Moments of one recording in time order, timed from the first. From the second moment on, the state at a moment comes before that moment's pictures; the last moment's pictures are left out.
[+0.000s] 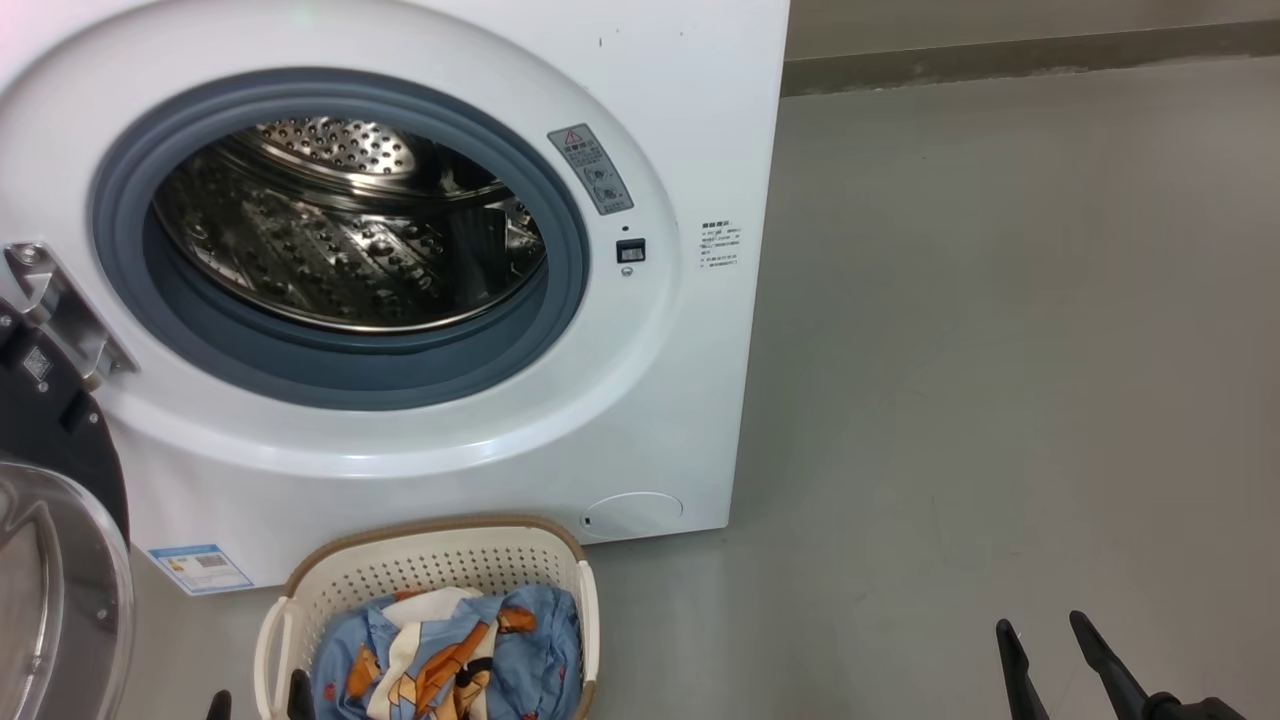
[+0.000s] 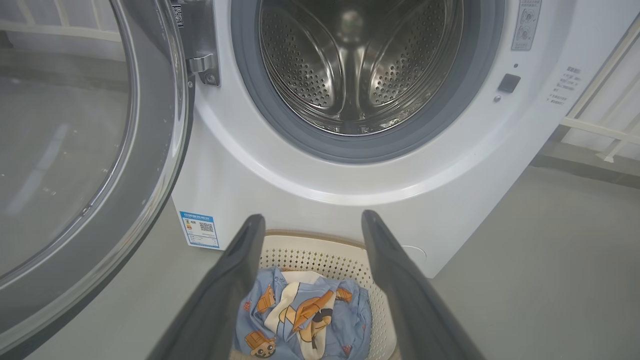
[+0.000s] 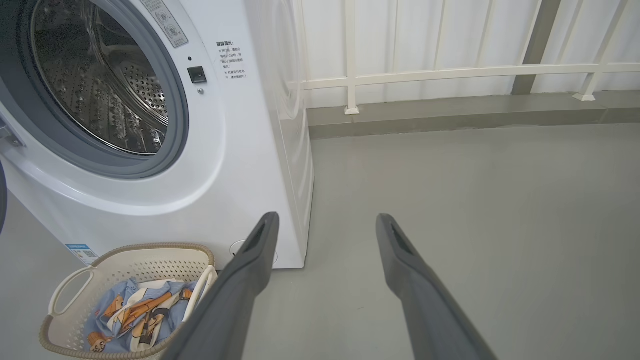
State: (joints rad) left arm 0.21 0.04 0.03 0.12 -0.33 -0.04 -0.26; right arm 0.20 -0.07 -0.07 0.07 0.16 0.13 -0.25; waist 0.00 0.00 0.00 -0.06
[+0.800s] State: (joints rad) left arm 0.19 0.04 -0.01 0.16 -0.33 -0.03 -0.26; right arm 0.17 -0.07 -0.04 0.08 0.19 0.13 -0.25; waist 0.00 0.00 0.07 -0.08
